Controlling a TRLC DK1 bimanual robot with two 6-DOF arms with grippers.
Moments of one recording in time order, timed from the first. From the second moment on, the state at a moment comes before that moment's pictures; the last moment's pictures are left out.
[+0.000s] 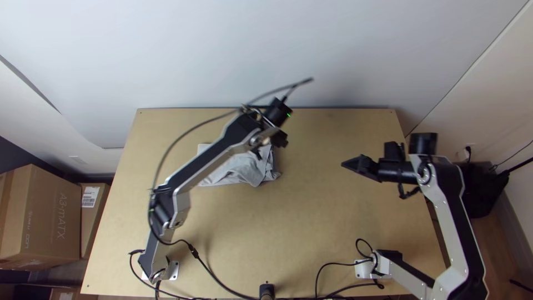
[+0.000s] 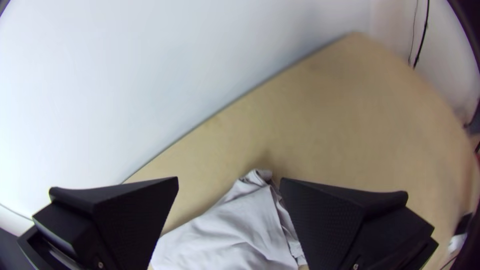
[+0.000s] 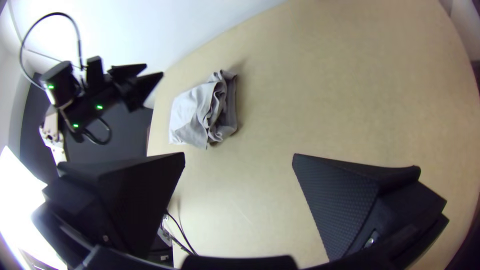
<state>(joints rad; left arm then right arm) -0.79 2.10 2.34 -1.04 -0.51 -0.08 -0.05 1.15 1.12 -0.97 -0.73 0.21</state>
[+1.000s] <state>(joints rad) -0.19 1.47 2.27 -1.32 -0.13 -0.20 0.46 2.23 1.89 -0.79 -0.69 0.35</state>
